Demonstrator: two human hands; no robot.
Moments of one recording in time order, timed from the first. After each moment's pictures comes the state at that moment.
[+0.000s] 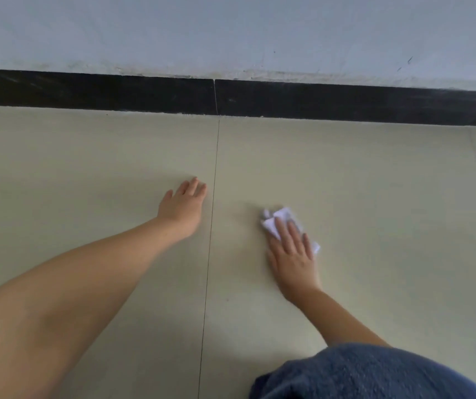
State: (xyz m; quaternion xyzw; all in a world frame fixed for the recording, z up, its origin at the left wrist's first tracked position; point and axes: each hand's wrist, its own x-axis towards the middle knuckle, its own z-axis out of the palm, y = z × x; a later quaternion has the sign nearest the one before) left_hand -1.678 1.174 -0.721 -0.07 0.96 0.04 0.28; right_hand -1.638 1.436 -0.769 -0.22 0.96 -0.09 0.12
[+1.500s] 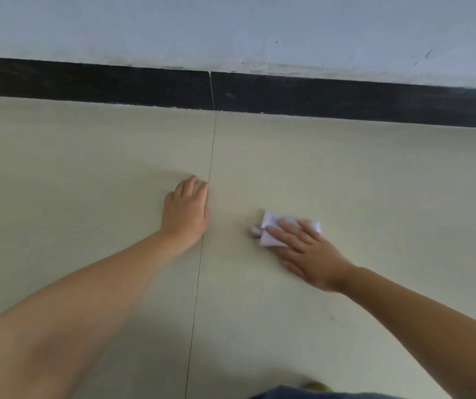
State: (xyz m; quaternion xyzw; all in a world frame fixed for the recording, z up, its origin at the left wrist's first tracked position) left_hand -1.680 1.198 -0.738 -0.11 0.98 0.10 0.10; right_hand -1.711 1.493 -0.770 -0.54 0.83 0.00 0.14
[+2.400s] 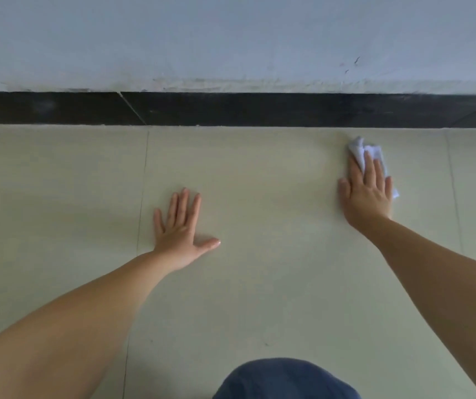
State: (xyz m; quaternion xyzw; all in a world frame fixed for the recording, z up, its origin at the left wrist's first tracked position) left_hand -1.730 1.294 -0.751 -0.13 0.93 0.14 0.31; right_hand -1.881 1.617 -0.752 0.01 0.98 -0.08 0.17
